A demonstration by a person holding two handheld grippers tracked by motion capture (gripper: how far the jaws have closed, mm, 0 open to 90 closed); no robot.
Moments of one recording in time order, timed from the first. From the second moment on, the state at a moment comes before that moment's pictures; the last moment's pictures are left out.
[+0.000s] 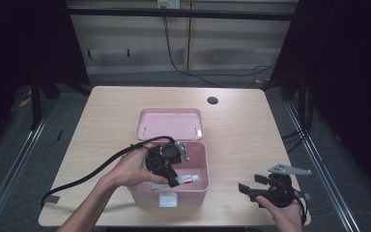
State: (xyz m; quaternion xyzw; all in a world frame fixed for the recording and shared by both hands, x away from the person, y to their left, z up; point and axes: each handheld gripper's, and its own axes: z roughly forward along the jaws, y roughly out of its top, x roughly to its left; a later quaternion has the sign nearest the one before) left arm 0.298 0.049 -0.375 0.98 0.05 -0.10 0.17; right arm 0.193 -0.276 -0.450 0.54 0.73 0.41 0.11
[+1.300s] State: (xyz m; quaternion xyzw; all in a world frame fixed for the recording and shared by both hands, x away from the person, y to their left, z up) left arm 0.311 0.045 -0.419 0.98 0.05 -0.15 0.11; right arm 0.195 -0.275 -0.451 0.54 0.73 0.41 0.10
